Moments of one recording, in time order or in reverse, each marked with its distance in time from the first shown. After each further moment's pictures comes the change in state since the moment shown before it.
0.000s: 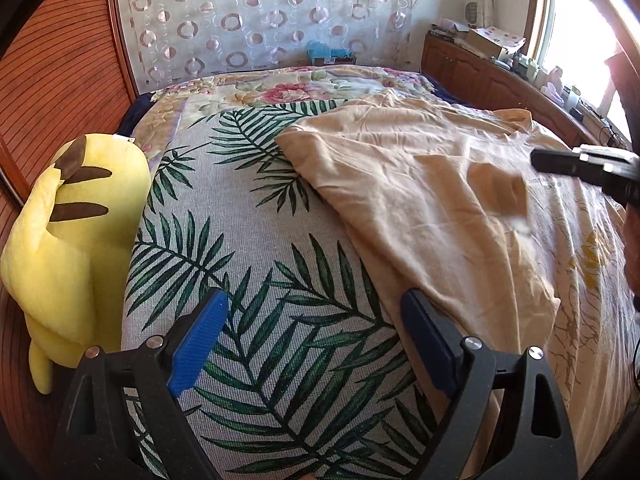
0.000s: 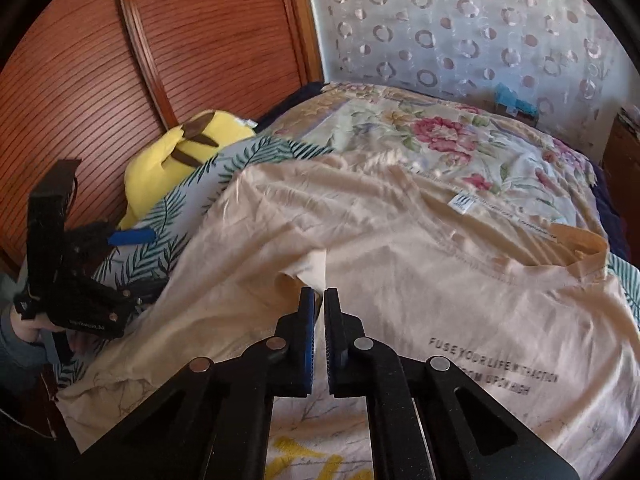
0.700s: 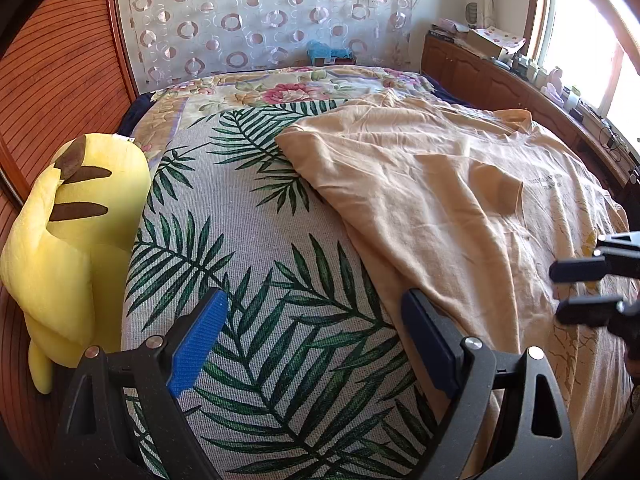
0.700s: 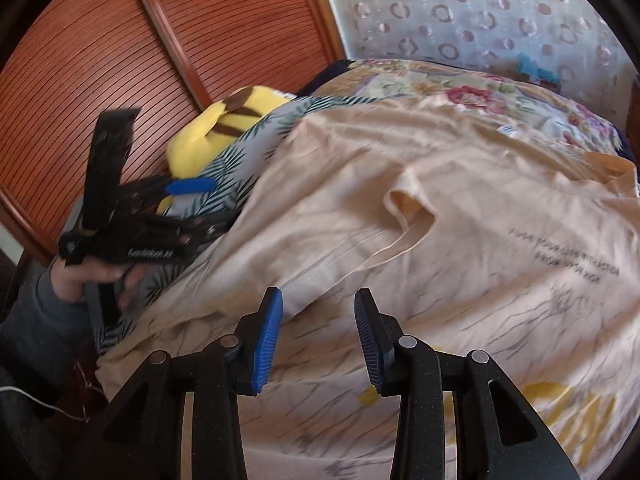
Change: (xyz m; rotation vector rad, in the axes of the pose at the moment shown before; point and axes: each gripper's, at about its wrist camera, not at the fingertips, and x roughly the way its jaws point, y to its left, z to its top) left arm 0.000 0.000 0.000 -0.001 0.000 0.000; right arm 0.017 0.032 -0.052 0.027 0.084 0.150
